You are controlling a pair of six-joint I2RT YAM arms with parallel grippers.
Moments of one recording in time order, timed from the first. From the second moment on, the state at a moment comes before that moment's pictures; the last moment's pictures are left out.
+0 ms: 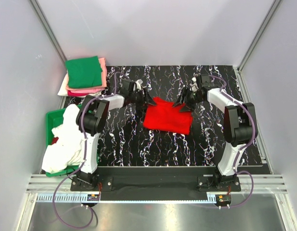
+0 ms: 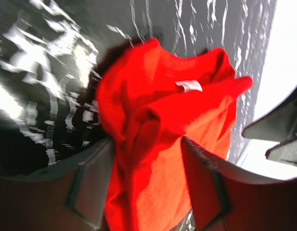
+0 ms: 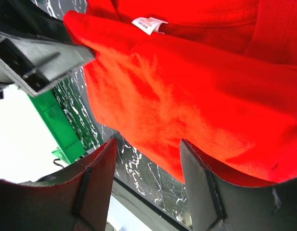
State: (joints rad) left arm -0.35 2.20 1.43 0.01 0.63 -0.70; right arm 0.17 1.89 1.35 -0.52 -0.59 0.56
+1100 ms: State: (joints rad) left arm -0.11 2.20 1.94 -0.70 0.65 -0.24; right arm 0.17 1.19 0.82 -0.42 -0.62 0.67
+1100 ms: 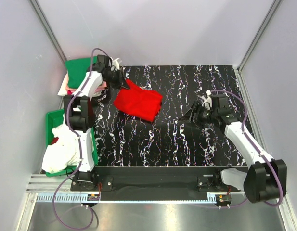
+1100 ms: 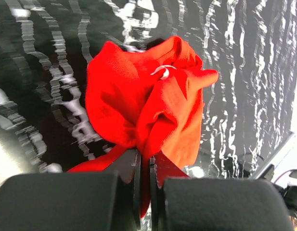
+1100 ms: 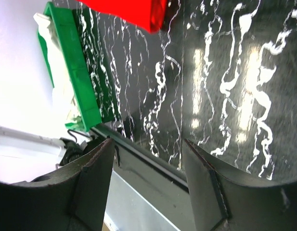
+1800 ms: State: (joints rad) left arm 0.13 2.30 2.36 -0.77 0.68 -0.28; right arm 0.17 1.13 0.75 -0.52 -0.64 0.60
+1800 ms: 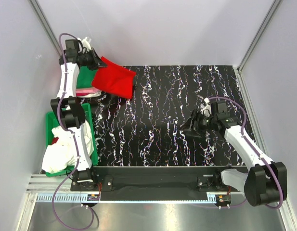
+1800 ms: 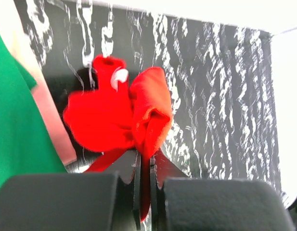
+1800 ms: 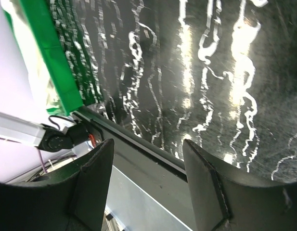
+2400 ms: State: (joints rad) left arm 0.26 2.31 2.45 -0.66 0.79 -0.42; right arm 0.17 1.23 0.70 -0.50 -0.62 0.58
